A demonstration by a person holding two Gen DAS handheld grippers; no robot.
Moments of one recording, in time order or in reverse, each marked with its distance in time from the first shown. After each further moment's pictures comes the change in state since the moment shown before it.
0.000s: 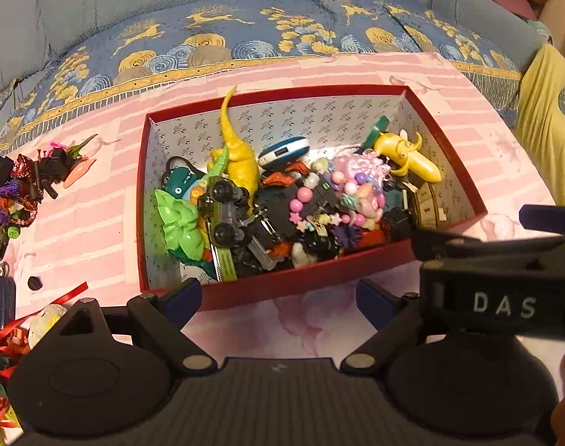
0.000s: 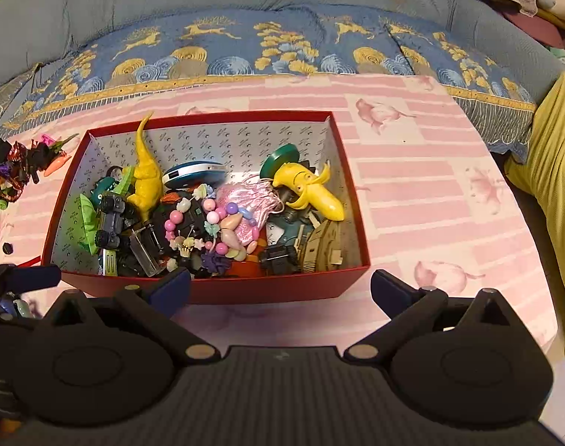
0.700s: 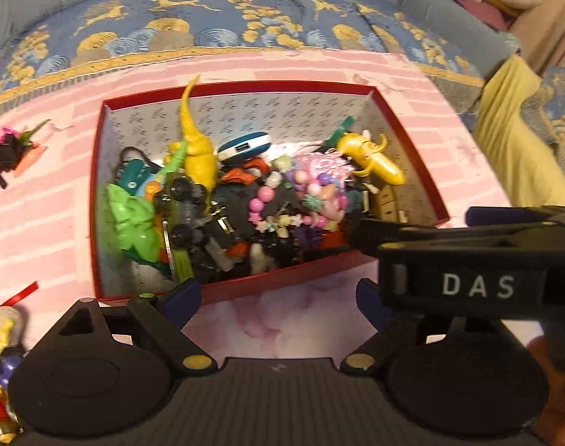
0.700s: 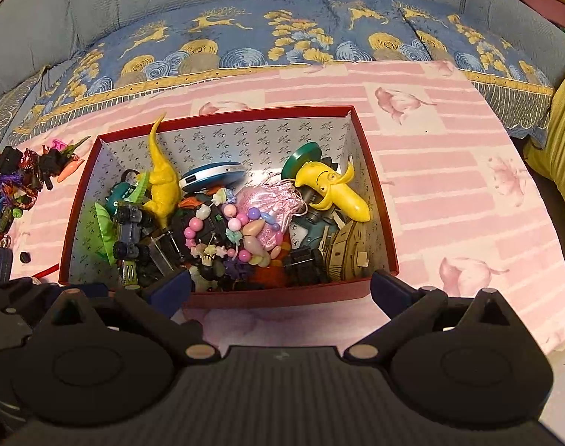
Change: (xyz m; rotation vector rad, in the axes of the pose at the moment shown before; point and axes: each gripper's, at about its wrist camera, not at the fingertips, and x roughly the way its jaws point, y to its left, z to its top) left arm 0.011 0.008 0.005 -0.029 0.031 -0.205; right arm 0.008 0.002 0.016 0.037 0.051 0.068
